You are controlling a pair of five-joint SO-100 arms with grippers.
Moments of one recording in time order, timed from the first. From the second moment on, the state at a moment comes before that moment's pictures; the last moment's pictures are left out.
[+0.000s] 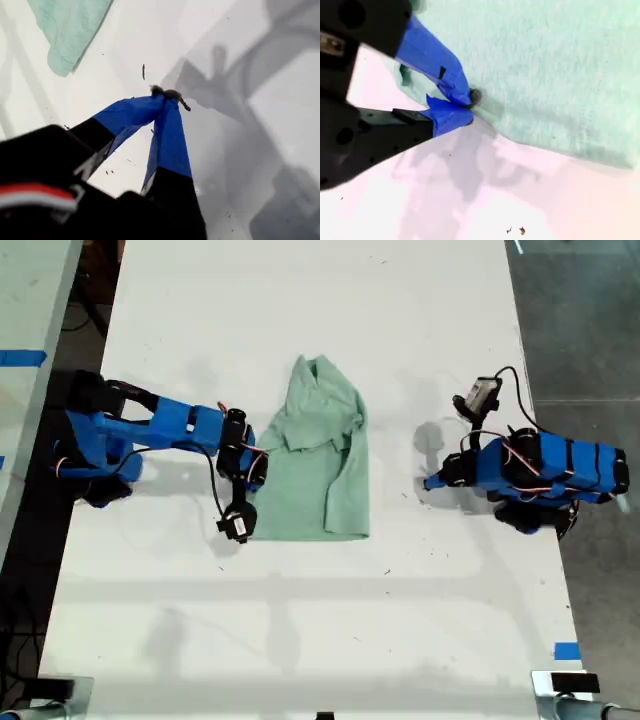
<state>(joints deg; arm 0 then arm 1) -5.5 83.2 96.9 73.5 0.1 10.5 200.6 174.4 78.4 -17.0</state>
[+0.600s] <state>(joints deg) -4.1 76.0 93.5 74.1 -2.5 10.5 200.6 174.4 78.4 -17.0</state>
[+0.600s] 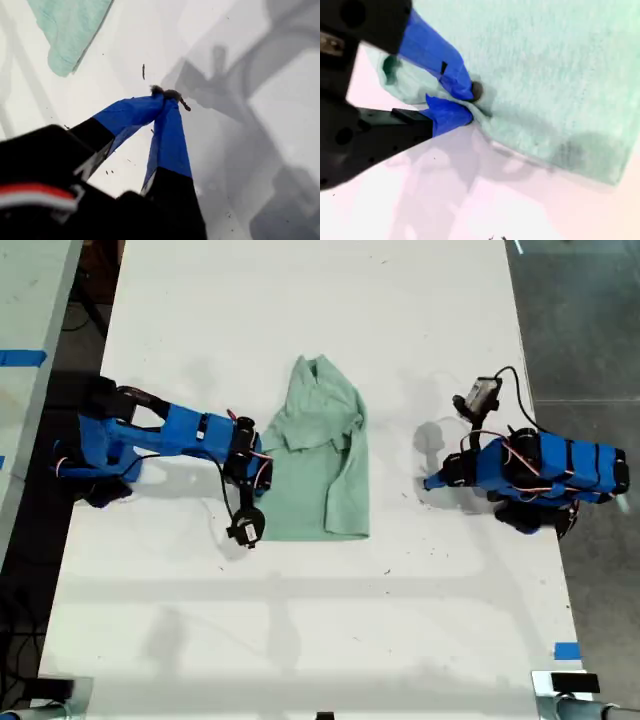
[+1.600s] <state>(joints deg) -6.3 63.2 57.6 70.5 8.6 10.5 200.6 174.4 78.4 -17.0</state>
